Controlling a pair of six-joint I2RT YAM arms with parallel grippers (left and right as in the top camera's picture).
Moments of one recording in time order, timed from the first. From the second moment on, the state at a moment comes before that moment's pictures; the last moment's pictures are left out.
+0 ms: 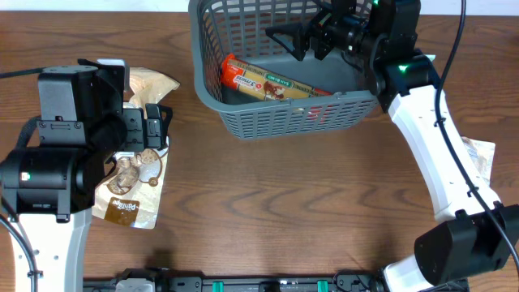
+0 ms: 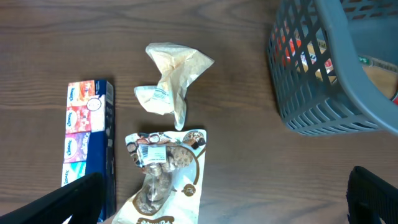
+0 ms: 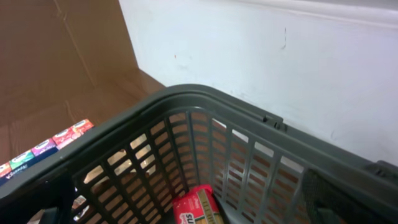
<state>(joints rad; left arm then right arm) -0.05 1.18 1.53 -1.20 -0.03 -0.01 0.23 1.70 1.61 -0.18 -0.64 -0.06</state>
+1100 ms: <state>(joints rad) -0.05 1.18 1.53 -1.20 -0.03 0.04 -0.51 1.59 2.17 -1.64 -0.11 0.15</state>
